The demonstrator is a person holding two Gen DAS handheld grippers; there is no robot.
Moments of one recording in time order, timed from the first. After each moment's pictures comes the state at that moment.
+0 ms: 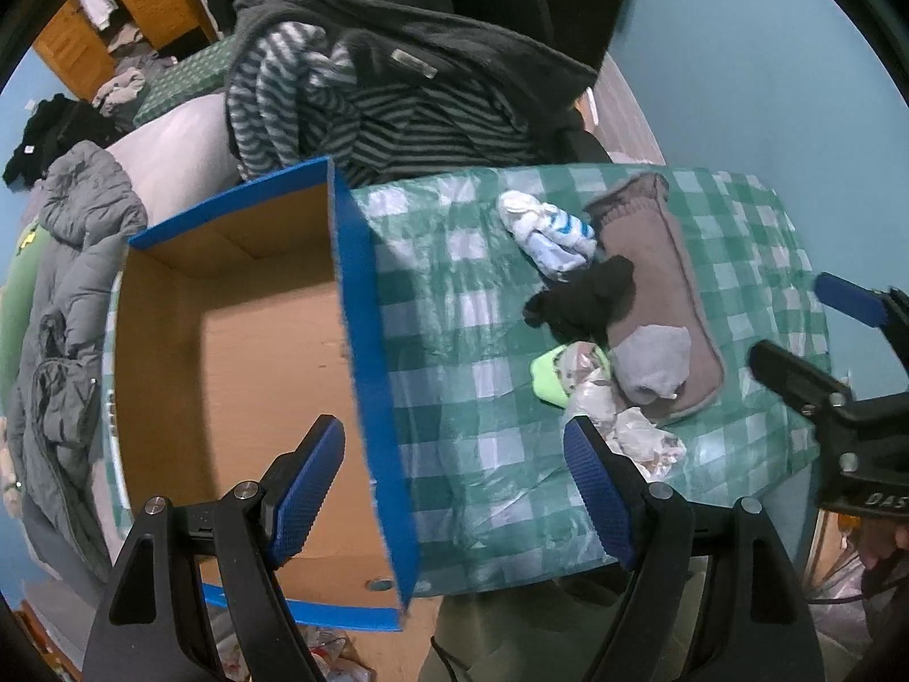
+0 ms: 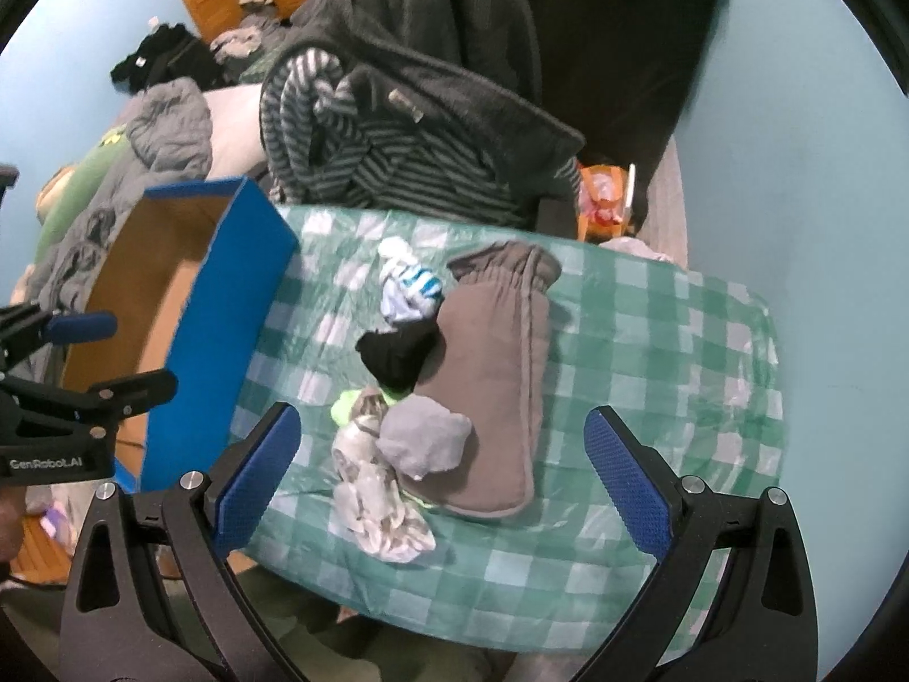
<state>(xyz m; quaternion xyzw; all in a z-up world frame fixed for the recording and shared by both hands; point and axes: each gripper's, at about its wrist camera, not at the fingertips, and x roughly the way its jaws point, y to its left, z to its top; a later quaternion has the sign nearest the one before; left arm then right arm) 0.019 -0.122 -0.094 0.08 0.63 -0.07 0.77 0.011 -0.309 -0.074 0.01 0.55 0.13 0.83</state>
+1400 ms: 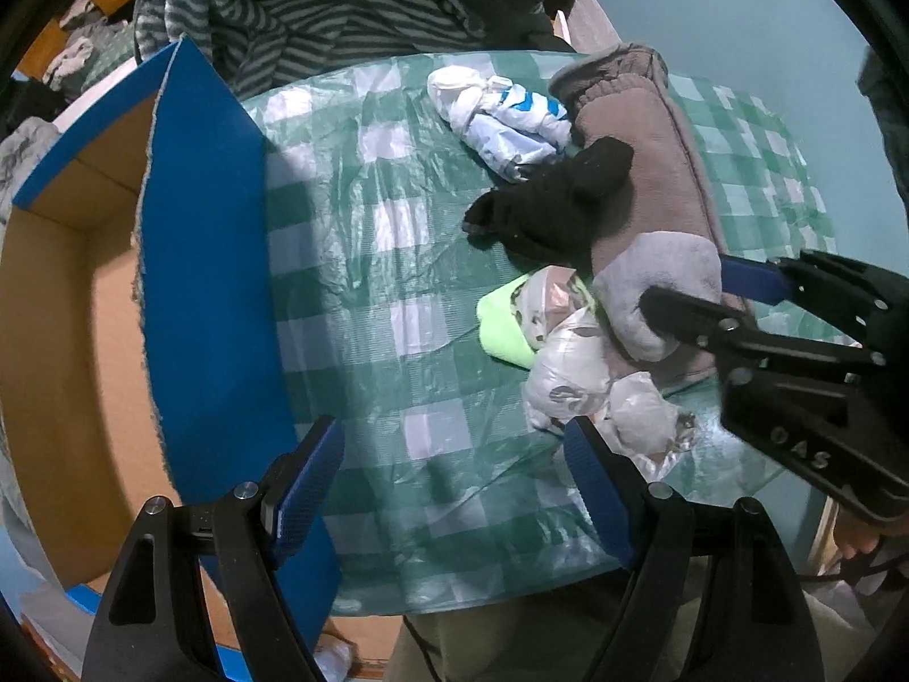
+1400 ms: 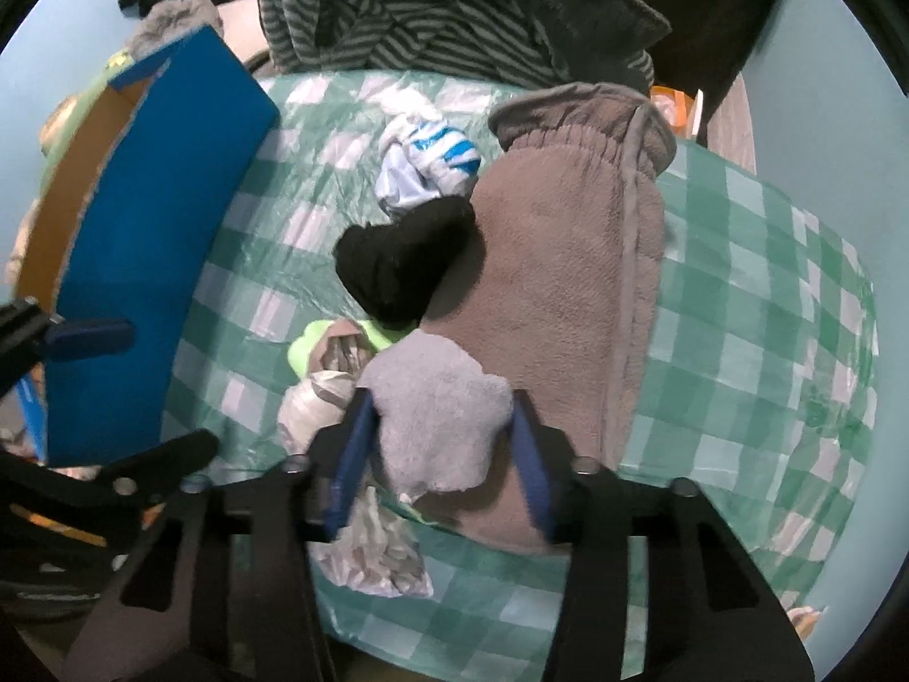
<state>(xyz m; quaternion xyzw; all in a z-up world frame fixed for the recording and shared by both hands) 0.020 -0.152 -0.185 0.06 0.68 -0.11 0.72 0.033 -0.289 -0.182 0.00 0.62 0.17 0.76</state>
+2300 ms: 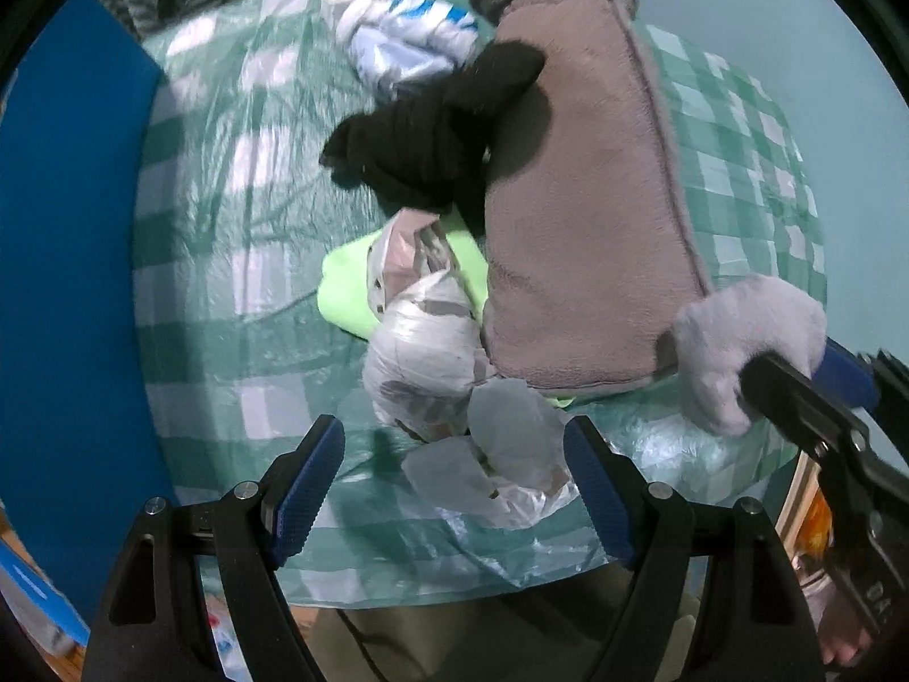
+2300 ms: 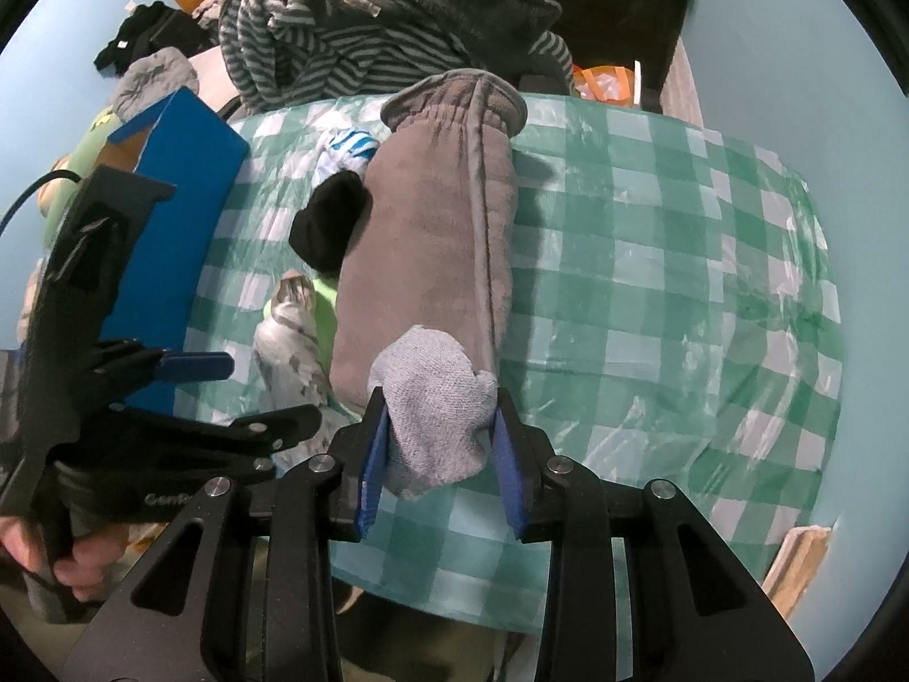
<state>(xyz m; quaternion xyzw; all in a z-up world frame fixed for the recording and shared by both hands) 0.012 -0.219 -0.231 0.00 0.73 -0.10 0.67 -0.011 -0.360 -0.155 0.05 0.62 0.14 0.77</state>
